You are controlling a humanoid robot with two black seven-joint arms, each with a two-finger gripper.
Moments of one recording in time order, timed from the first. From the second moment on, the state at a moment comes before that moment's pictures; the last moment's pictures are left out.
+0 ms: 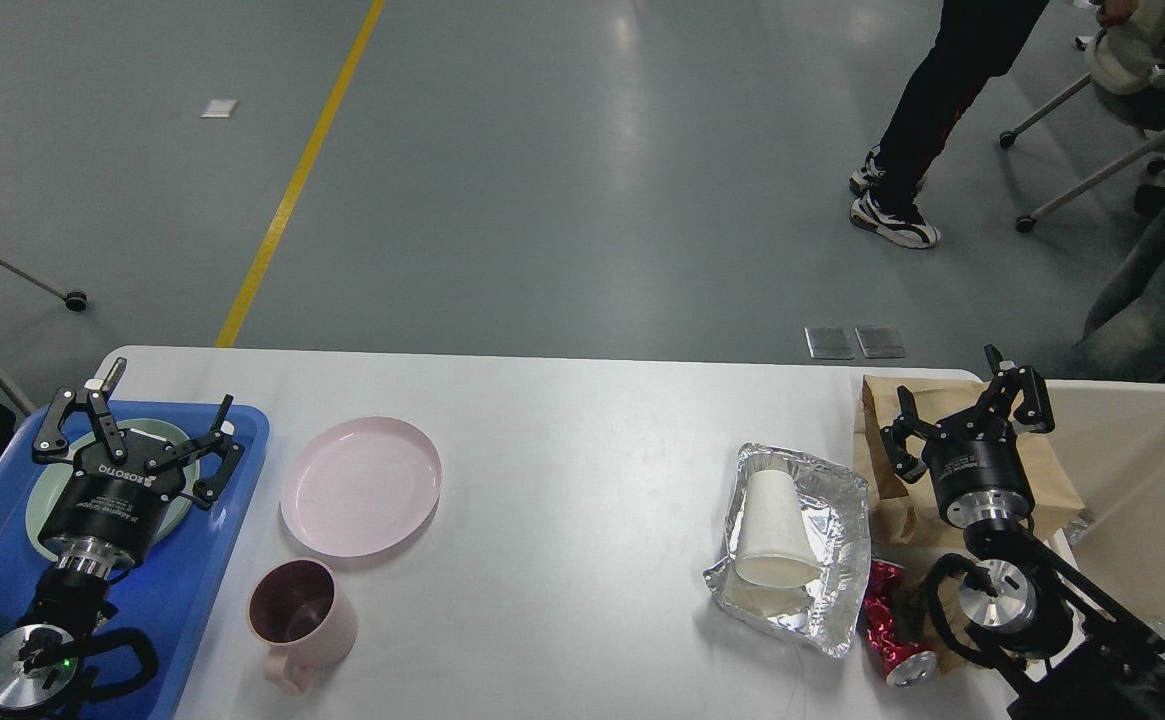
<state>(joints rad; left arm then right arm) -0.06 0.27 -1.47 -1.08 0.01 -0.50 -0.04 0.29 -0.25 1.03 0.88 -0.14 0.09 0.51</state>
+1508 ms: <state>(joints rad) -1.56 0.85 0.77 -0.99 0.00 -0.54 -0.03 0.29 -0.25 1.03 0.89 -0.14 0.09 0.51</state>
